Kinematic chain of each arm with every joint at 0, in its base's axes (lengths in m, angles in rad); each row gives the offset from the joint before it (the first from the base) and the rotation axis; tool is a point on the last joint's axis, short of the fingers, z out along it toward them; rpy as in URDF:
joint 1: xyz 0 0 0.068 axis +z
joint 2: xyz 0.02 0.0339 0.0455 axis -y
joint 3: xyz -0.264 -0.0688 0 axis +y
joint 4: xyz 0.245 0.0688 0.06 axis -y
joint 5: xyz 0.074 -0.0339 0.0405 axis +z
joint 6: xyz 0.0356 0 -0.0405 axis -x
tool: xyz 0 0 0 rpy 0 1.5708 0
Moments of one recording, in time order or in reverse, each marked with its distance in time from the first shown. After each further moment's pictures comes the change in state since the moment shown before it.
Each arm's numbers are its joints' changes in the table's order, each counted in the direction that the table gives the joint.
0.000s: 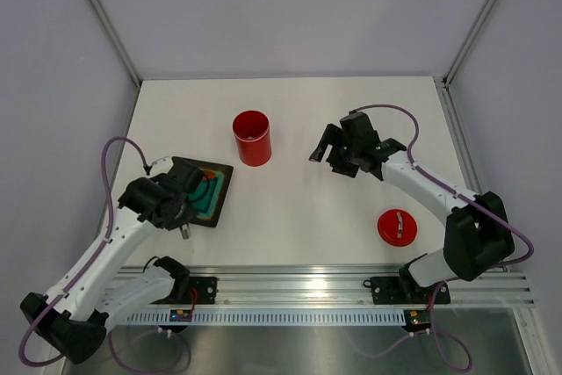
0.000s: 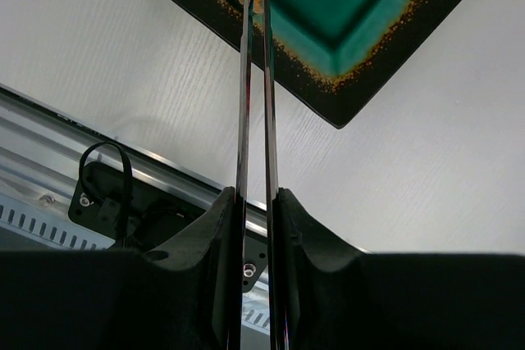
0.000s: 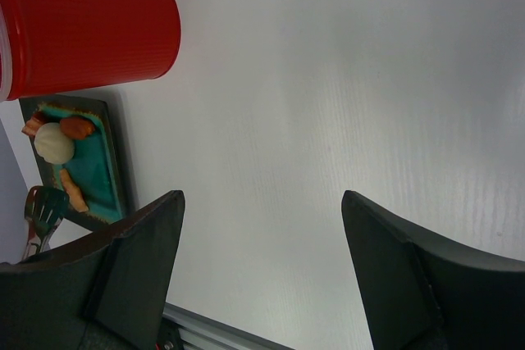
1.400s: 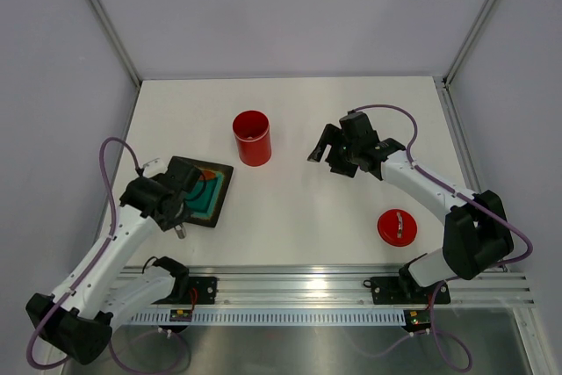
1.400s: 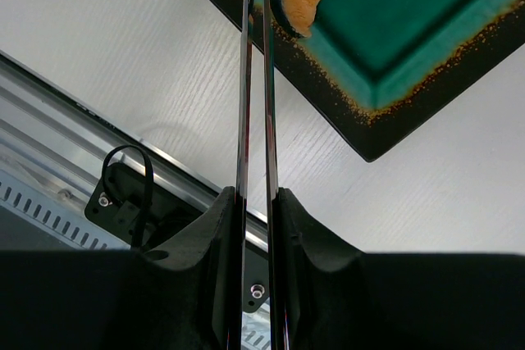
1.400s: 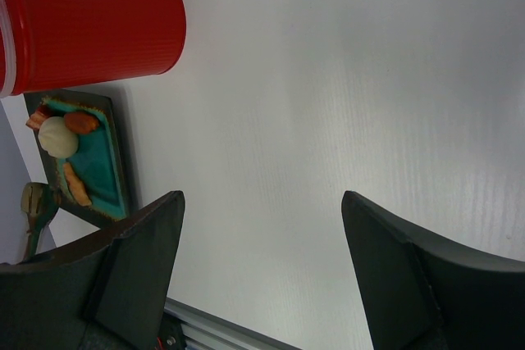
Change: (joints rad) left arm 0.077 0.004 0.037 0.000 0.066 0.023; right arm 0.000 -0.008 0.000 0.009 0.023 0.000
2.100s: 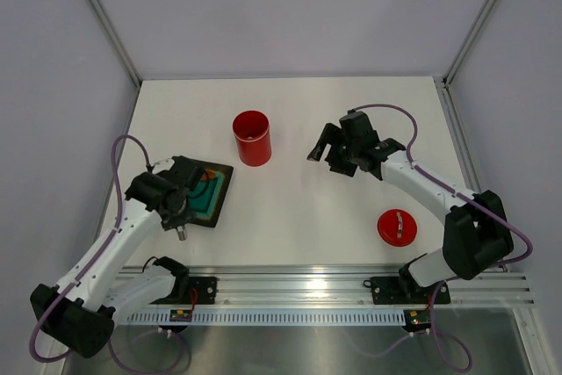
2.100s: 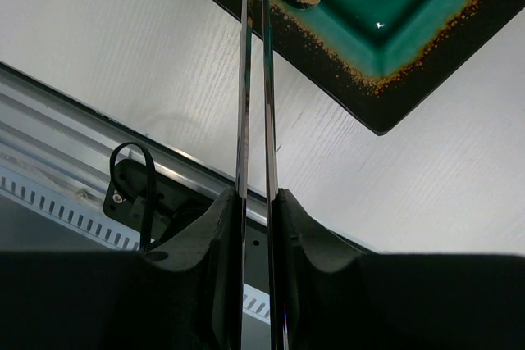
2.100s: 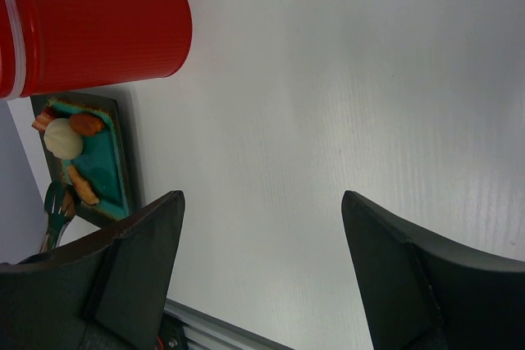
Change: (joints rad) left arm 0.002 -0.056 -0.001 0.008 -0.072 -0.117; right arm 0.000 0.000 0.000 0.016 0.000 0.000
